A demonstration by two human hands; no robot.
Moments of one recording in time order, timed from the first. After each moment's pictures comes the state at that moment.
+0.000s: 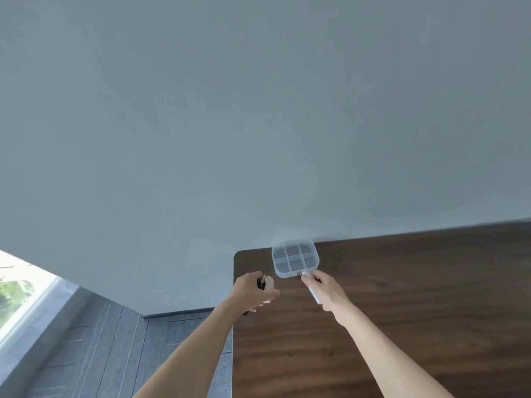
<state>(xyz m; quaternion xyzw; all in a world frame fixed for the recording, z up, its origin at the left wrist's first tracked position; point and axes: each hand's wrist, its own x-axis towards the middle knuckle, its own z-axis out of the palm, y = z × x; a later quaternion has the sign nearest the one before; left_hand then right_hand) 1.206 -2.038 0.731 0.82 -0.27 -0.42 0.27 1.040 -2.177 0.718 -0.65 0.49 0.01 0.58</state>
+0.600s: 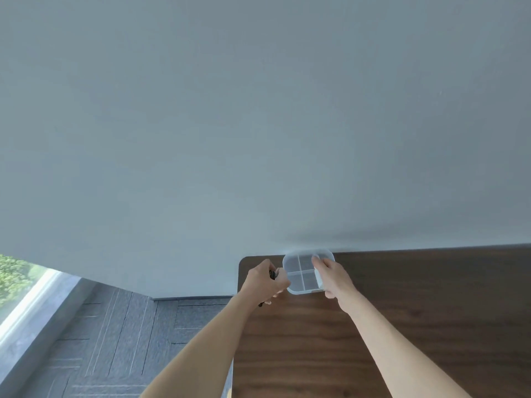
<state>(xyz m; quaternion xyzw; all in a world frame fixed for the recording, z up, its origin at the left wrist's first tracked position) 1.264 -2.124 0.678 0.84 -0.16 -0.42 0.30 1.134 -2.269 0.652 -0.59 0.52 0.03 0.62</state>
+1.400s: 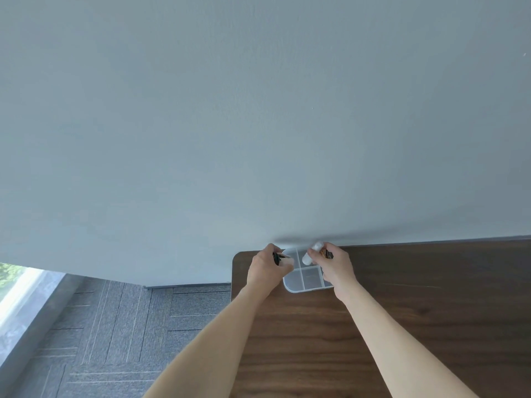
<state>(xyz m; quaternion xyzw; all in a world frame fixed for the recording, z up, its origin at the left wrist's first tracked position) 1.280 -2.169 0.619 0.87 -0.15 -0.37 0.30 1.154 -2.290 0.608 -0.57 0.52 -0.07 0.63</state>
